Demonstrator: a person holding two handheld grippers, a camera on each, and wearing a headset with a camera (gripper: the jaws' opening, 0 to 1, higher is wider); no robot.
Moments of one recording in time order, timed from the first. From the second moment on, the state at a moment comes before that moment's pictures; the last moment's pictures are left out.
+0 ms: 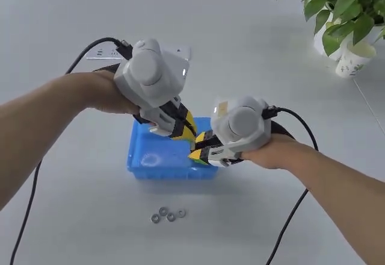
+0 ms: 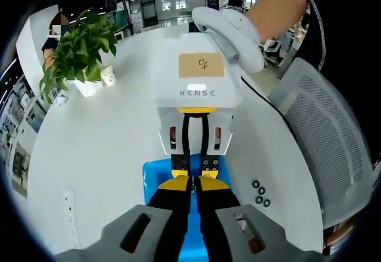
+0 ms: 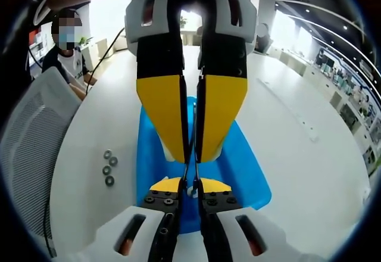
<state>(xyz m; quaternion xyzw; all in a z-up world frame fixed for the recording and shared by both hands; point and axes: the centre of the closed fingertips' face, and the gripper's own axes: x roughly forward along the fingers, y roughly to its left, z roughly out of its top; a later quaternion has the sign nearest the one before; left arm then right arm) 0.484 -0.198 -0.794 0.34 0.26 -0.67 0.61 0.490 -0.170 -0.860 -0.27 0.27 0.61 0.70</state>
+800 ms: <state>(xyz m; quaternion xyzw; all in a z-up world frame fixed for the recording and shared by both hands) 0.475 -0.194 -0.760 0.34 0.26 -0.67 0.61 0.483 -0.164 -0.825 -0.28 0.24 0.61 0.70</state>
